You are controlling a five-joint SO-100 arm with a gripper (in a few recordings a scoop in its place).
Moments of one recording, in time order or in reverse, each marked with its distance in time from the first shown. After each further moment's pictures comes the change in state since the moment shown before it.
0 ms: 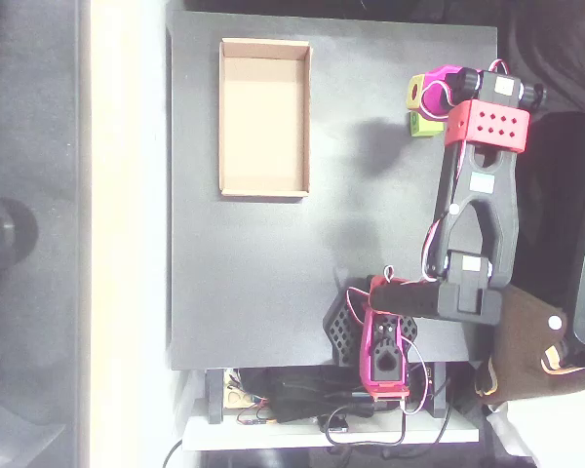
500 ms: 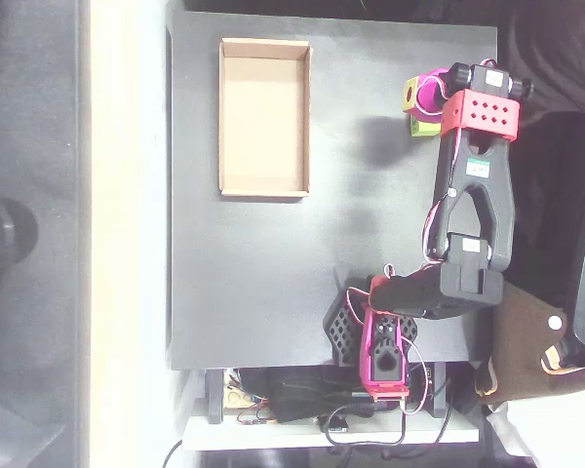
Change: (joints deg) arm 0.4 -7.5 -0.1 -0.7 0.0
